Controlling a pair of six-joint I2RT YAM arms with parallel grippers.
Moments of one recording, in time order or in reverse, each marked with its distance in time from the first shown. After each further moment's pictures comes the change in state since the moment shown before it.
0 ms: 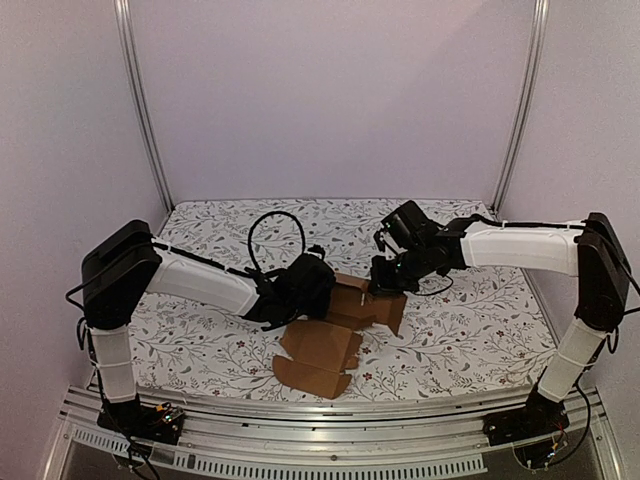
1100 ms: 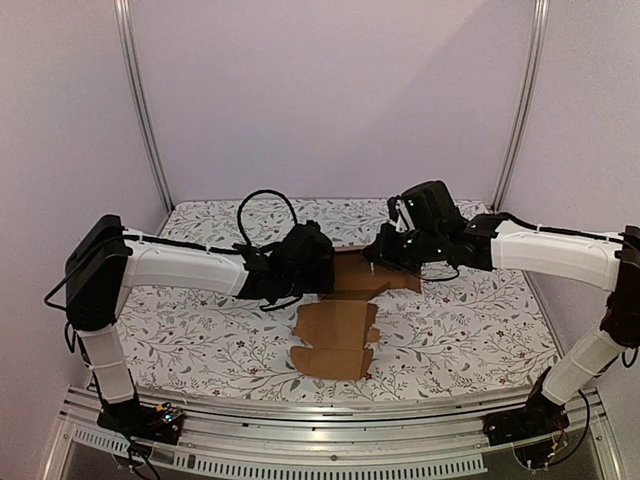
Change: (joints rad) left arm 0.021 -0.090 0.111 -0.124 0.084 -0.183; right arm 0.022 -0.166 -0.054 0.224 0.059 0.200
